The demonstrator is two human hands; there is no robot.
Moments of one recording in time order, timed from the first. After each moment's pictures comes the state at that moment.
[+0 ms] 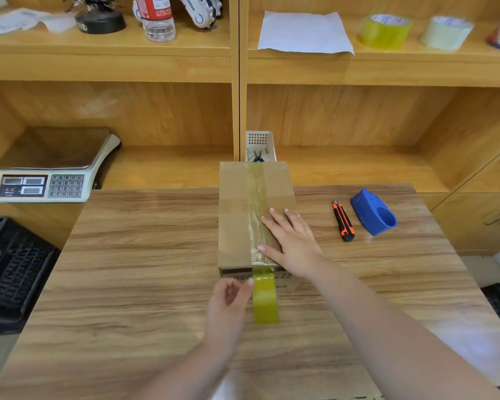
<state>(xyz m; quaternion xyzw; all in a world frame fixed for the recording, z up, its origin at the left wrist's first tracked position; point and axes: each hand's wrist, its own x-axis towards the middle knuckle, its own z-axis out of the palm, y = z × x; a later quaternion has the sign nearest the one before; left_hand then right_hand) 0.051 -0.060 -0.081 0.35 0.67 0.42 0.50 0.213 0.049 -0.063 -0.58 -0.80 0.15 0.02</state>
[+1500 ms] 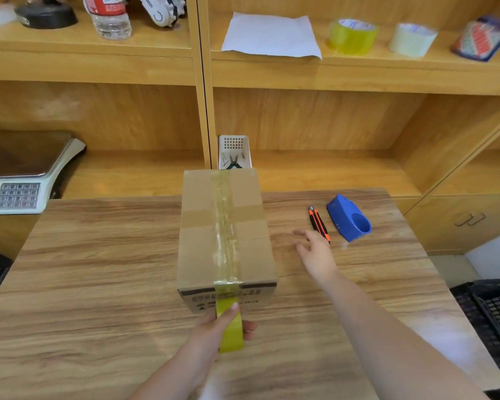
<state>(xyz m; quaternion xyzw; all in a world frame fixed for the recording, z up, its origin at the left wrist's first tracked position) 0.076 -0.046 -0.120 0.23 0.57 0.31 0.72 0.314 0.068 -0.114 -0.72 -0.57 0.30 0.27</state>
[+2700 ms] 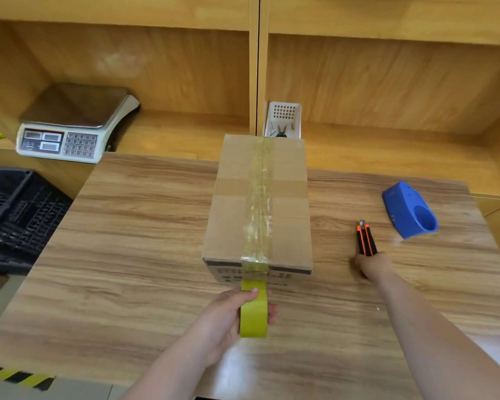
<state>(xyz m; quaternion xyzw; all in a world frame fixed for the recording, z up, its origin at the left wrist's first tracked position) 0.072 -0.055 -0.107 0.12 0.53 0.33 0.77 0.375 0.084 -0.201 -0.84 -0.27 0.43 0.18</state>
